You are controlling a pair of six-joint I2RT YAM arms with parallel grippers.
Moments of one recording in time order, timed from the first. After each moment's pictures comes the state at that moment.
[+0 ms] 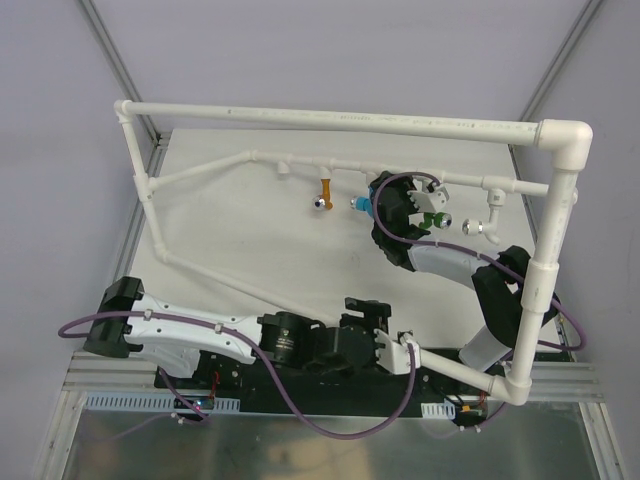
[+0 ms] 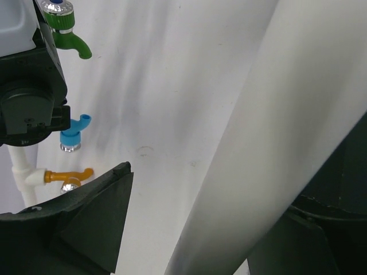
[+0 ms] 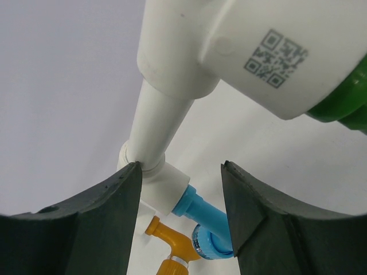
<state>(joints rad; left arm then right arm) -1.65 1.38 1.11 -0.31 -0.50 0.37 0.65 1.62 0.89 0.43 0.97 1.16</state>
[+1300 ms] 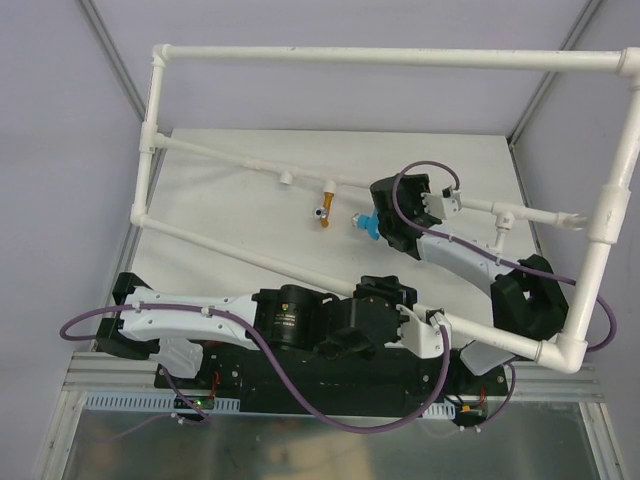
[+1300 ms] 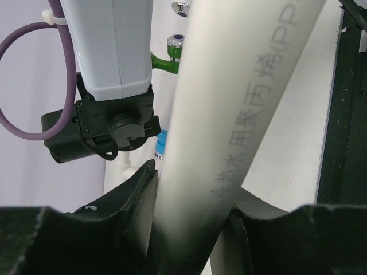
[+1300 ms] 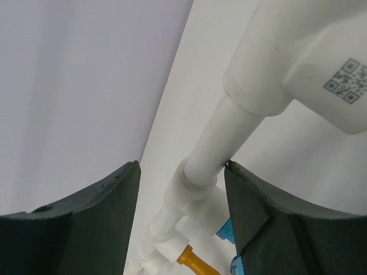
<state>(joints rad) -1.64 1.51 1.63 -0.65 -0.61 0.51 0.62 1.54 1.01 -0.05 1.01 1.52</state>
